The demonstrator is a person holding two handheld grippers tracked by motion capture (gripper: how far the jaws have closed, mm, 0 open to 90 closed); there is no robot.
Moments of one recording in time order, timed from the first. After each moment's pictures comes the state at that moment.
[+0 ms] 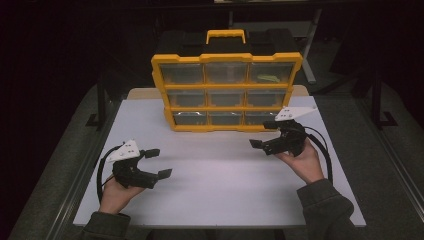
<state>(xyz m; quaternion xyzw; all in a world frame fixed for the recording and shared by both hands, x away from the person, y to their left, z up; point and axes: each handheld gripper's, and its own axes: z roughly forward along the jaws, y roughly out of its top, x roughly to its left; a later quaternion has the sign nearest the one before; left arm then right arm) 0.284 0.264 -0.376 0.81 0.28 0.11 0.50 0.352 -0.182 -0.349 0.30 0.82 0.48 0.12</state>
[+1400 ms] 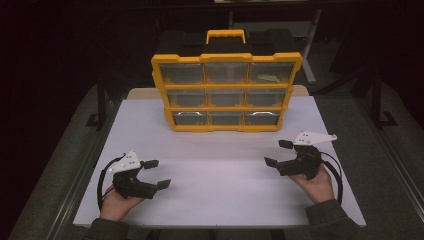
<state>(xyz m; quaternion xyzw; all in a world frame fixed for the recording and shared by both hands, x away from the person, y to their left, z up) 0.270 0.271 -0.404 0.82 0.29 0.10 0.48 0.311 -0.223 -0.397 0.34 0.79 0.49 0.14</state>
